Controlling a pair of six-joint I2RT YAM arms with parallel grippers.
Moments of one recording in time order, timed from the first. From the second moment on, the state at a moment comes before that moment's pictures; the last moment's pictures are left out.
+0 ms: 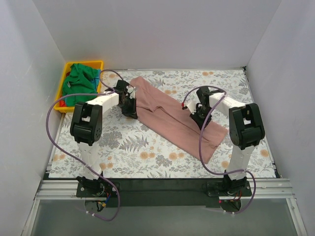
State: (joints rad) left arm -0.26 2.02 1.39 -0.57 0.32 -0.18; right arm 0.28 1.93 1.32 -0.91 -0.23 -0.67
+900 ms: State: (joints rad) left arm -0.23 1.99 1.56 -0.63 0.42 -0.09; right arm 0.41 2.00 1.69 -1.04 -0.76 -0.54
